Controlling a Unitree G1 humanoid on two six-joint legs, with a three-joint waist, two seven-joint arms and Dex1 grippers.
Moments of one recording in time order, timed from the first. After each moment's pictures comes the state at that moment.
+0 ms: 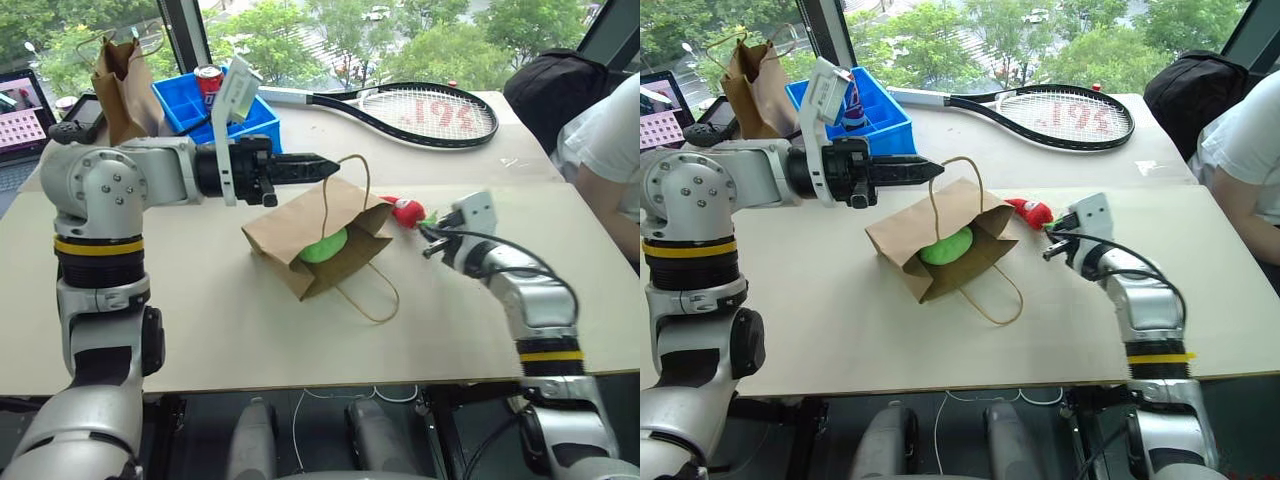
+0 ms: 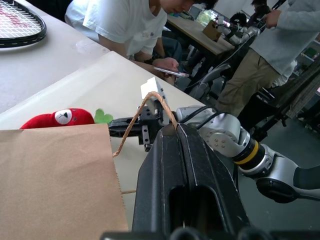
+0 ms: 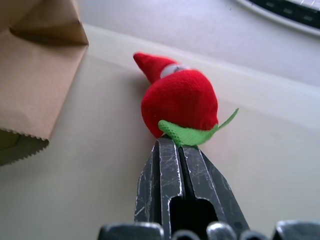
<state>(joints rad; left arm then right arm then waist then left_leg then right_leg) -1.04 0.55 0.11 0.04 -0.89 1.31 -0.82 -0.49 -0.54 -0.13 0.03 0.25 0.56 0.55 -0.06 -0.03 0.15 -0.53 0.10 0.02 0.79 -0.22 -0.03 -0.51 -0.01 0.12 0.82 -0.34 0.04</state>
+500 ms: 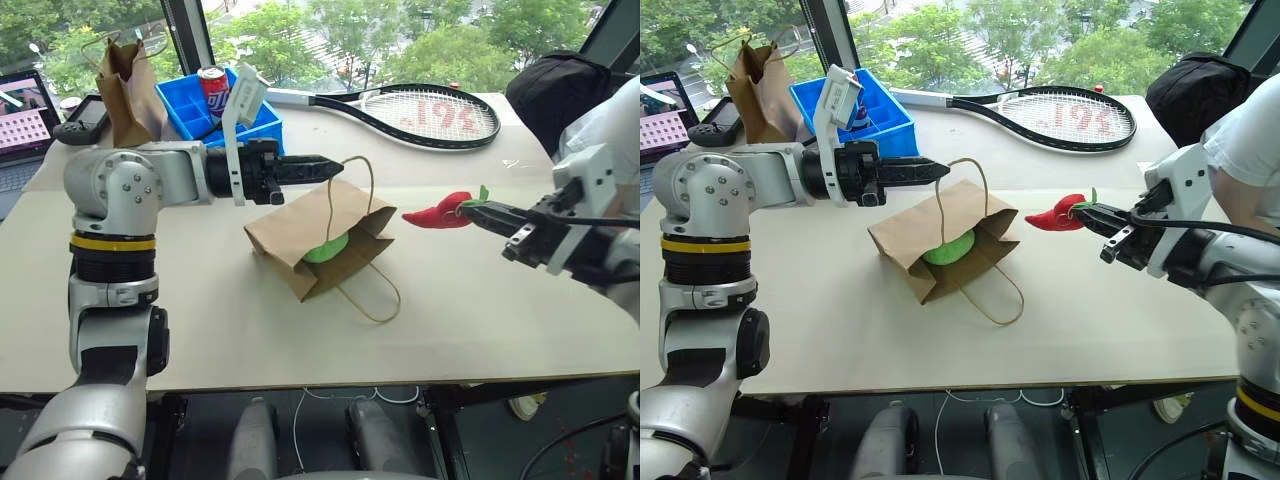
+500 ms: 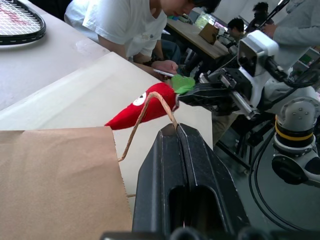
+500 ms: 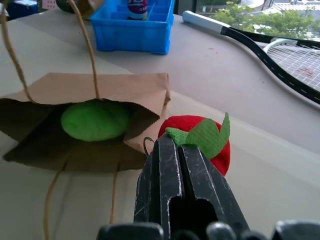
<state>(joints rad) -1.06 0.52 0.07 0.14 -0.85 1.23 -0.84 -0.38 -0.86 -0.49 -0.56 0.82 1.12 0.69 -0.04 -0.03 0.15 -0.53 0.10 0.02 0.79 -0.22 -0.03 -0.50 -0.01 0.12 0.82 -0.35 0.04</state>
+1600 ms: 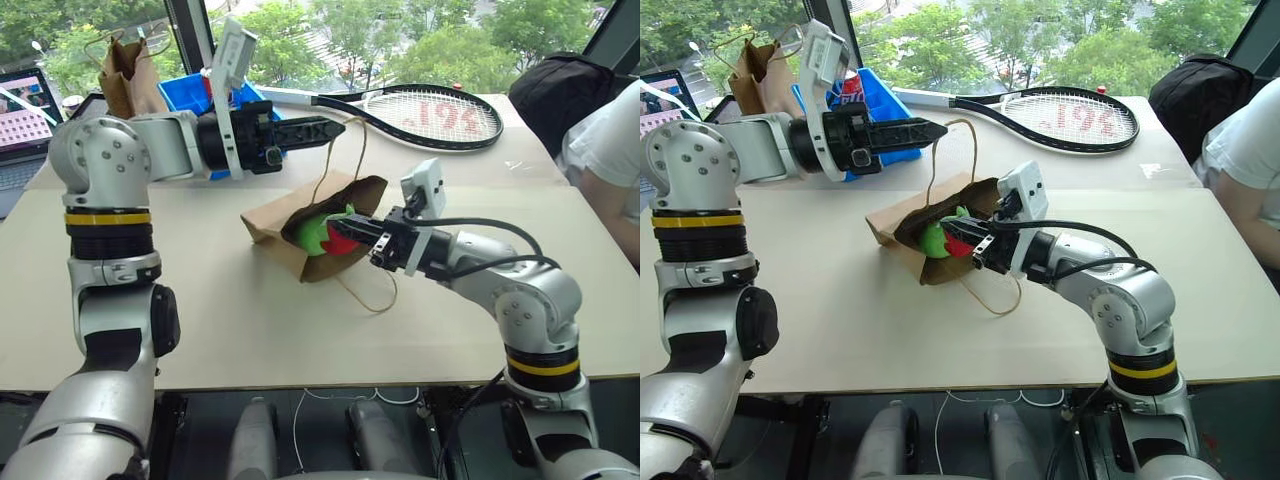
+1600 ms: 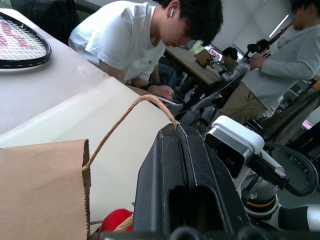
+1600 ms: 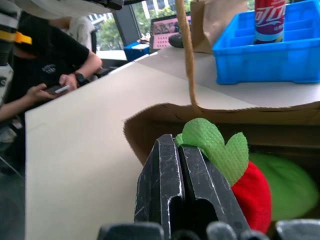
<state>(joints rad) -1.17 0.49 0.18 0.23 -0.89 1.32 -0.76 -0.57 -0.38 -0.01 -0.40 0.84 0.92 0.50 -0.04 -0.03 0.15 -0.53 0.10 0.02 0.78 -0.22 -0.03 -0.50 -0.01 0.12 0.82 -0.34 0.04</state>
